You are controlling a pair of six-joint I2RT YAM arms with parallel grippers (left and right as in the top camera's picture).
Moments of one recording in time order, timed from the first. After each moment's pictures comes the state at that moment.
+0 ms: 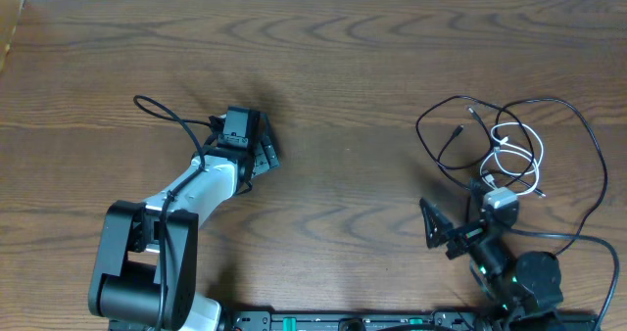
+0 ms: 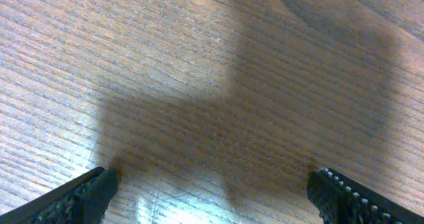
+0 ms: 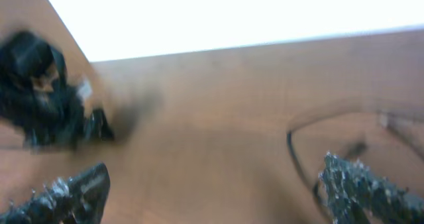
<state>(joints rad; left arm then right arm) -0.20 1.68 0.79 -0.31 -0.17 -0.54 0.25 0.01 0.09 -0.20 -0.21 0.25</state>
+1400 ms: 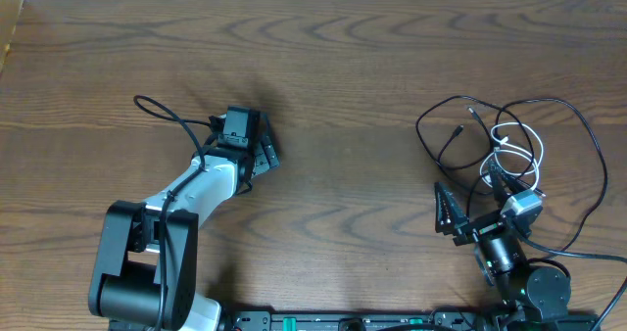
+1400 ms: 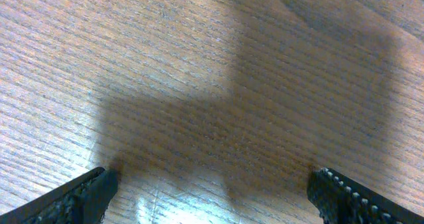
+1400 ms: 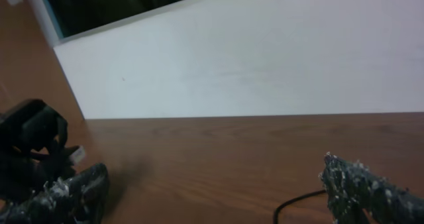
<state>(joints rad) -0.20 1.68 0.79 -0.31 -0.17 -0.54 0.17 0.01 0.01 0.15 -0.21 0.25</state>
